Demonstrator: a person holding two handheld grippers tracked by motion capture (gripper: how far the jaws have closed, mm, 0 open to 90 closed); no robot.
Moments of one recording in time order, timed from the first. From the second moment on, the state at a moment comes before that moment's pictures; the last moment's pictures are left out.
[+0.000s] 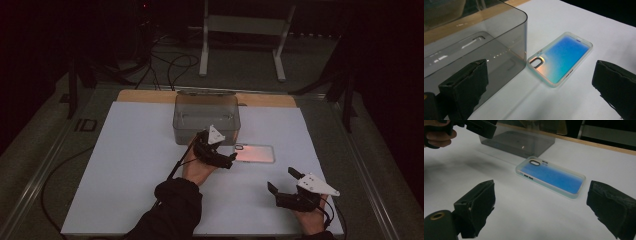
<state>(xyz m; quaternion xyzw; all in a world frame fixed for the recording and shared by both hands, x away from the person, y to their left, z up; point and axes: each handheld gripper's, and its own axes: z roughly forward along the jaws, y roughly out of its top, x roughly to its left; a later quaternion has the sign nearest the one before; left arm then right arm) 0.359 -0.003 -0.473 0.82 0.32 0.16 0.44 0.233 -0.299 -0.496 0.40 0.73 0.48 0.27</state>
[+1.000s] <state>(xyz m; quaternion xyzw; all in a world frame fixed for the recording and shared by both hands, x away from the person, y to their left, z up) 0.371 -0.046 -0.503 0.83 0.36 0.14 0.40 0.233 -0.299 -0.496 0.40 0.73 0.48 0.27</state>
